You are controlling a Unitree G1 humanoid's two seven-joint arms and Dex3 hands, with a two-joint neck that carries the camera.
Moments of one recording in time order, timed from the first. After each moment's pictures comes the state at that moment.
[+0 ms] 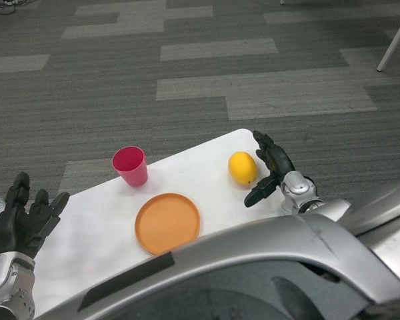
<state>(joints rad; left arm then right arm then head) -0.44 0.36 -1.00 1.16 -1.34 -0.74 -0.26 -0.18 -0.30 -0.18 1.28 0.15 -0.65 0.10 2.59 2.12</state>
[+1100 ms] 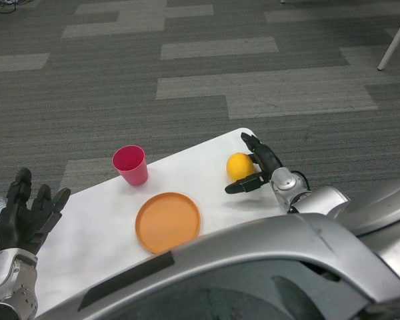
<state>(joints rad) -0.44 0.36 -0.99 1.12 -1.34 -0.74 -0.26 -0.26 -0.30 -0.08 1.39 0.04 -0.65 0.00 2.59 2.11</state>
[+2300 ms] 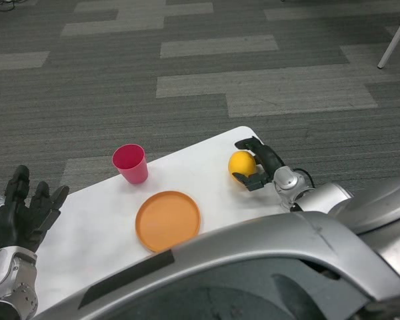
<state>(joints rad) -0.44 0.36 -0.98 1.12 -1.34 -0.75 -0.26 -0.26 -0.32 -0.08 1.40 -0.07 -0.65 -0.04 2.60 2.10</state>
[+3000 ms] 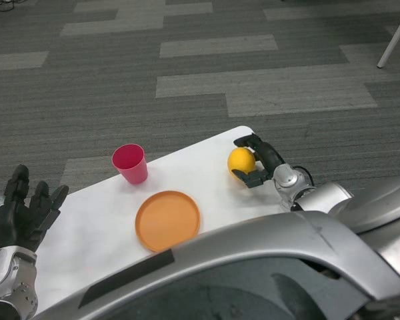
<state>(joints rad) -0.44 0.36 -0.98 1.12 -1.34 -0.76 -0.26 -0.26 -0.32 -0.10 1.37 -0.07 -0.64 -0.04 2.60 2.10</state>
